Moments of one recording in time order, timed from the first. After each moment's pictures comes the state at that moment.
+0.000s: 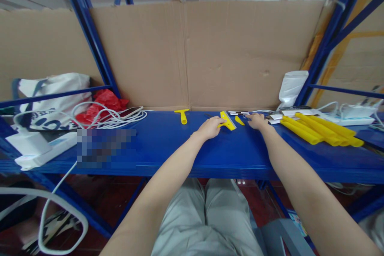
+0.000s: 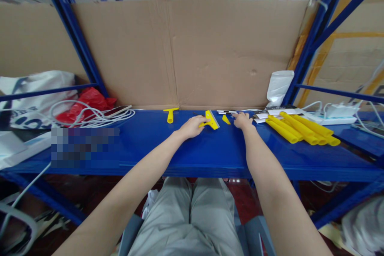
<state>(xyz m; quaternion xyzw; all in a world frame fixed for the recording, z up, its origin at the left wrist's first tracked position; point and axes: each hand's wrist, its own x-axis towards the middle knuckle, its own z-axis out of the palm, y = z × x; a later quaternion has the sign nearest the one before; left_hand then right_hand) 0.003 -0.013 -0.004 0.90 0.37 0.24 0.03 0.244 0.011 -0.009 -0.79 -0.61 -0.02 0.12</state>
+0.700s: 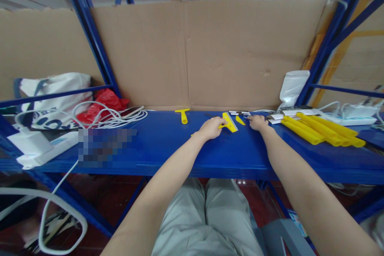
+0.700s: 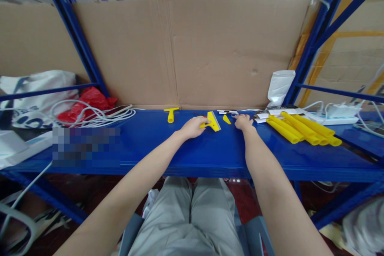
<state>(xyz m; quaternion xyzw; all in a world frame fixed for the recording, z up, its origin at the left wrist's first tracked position) 0.005 -0.017 -0.003 0.89 0.38 0.24 0.04 0.248 0.016 -0.018 -0.80 -0.59 0.00 0.11</state>
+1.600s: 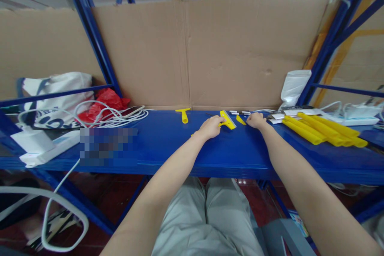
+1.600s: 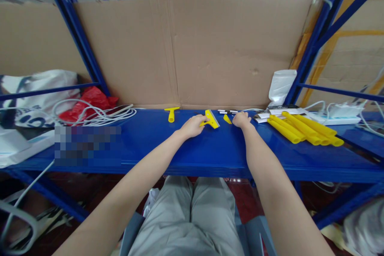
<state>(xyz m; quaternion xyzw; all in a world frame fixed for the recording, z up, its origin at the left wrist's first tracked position) 0.003 -0.014 -0.005 0.88 0.38 0.27 0.05 0.234 0.018 -0.005 -0.79 -0.59 -0.02 0.15</state>
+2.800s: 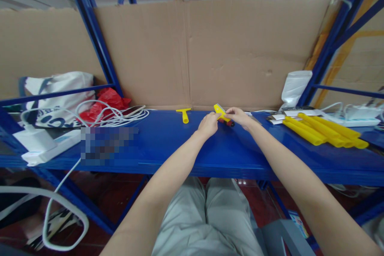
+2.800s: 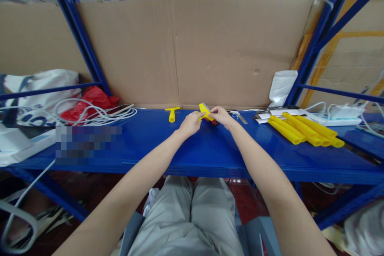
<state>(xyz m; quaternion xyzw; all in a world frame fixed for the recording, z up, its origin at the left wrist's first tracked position) 0.000 -0.016 0.001 0.85 0.46 0.26 -0.05 0.157 0.002 0.013 -0.56 -0.63 0.27 0.47</state>
